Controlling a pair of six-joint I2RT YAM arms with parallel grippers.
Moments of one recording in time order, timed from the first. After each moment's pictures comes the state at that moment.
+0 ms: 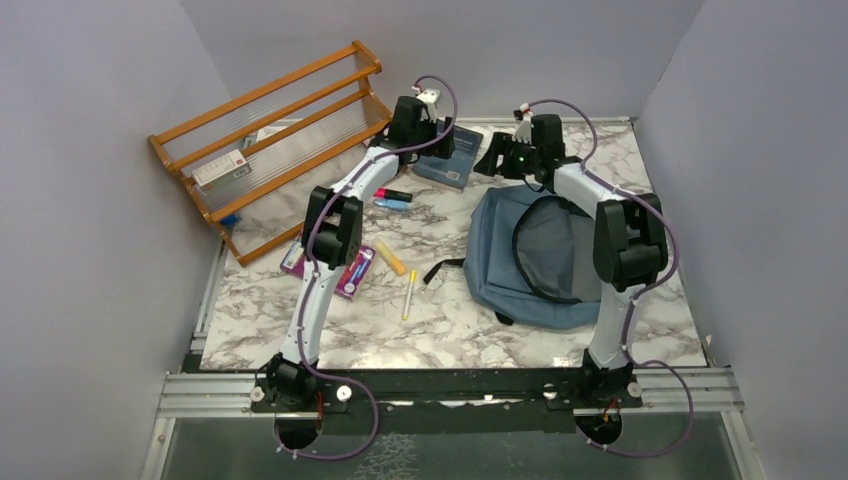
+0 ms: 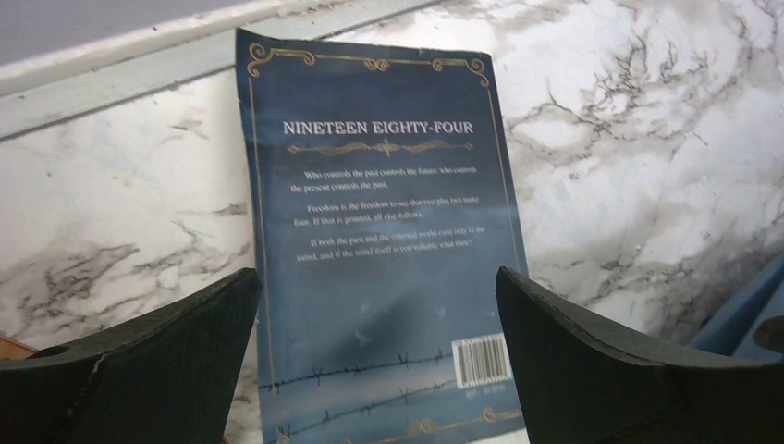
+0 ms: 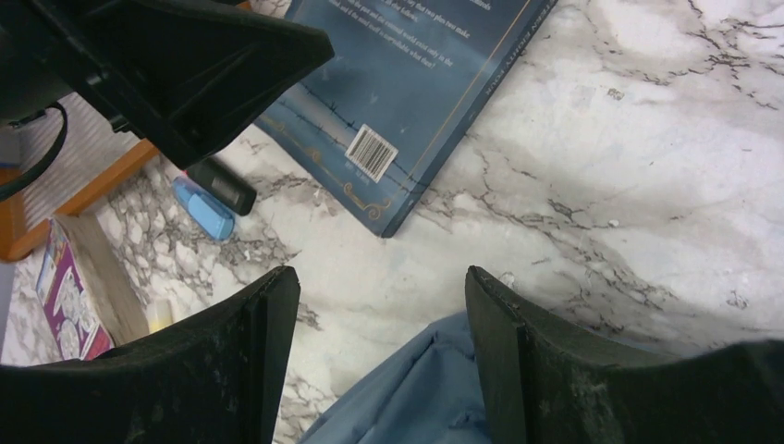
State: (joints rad) left arm -0.39 2.52 2.21 -0.18 0.21 -0.16; right arm 0.21 2.00 1.46 -0.05 -0.43 0.32
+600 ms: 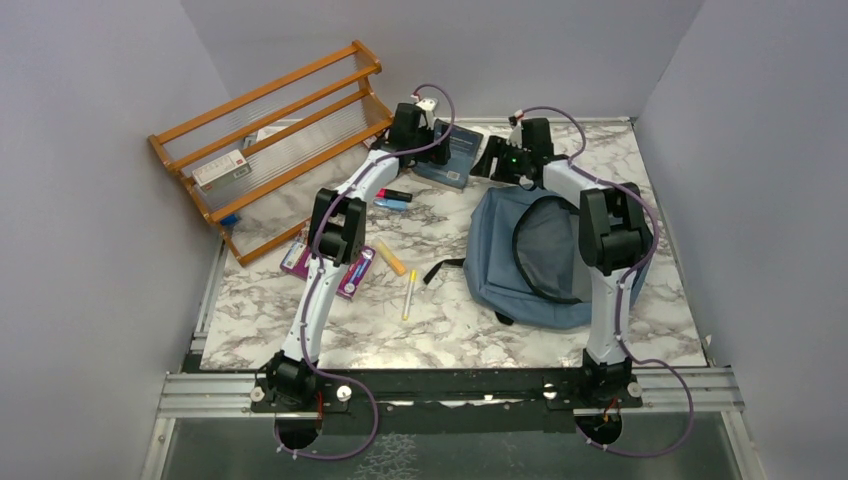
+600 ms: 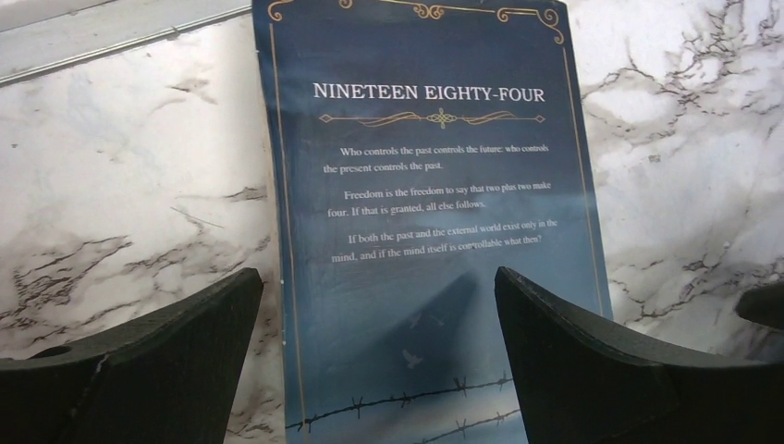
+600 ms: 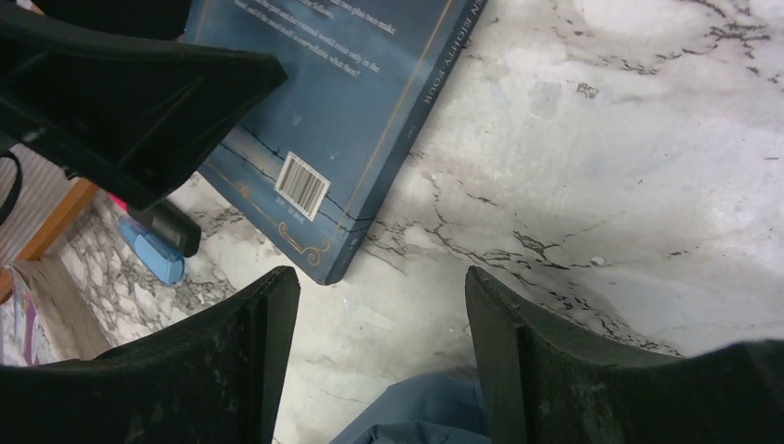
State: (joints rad) left arm -0.37 2.66 2.36 -0.25 0.18 -0.15; right arm 0.21 2.20 1.62 -0.08 -0.40 0.38
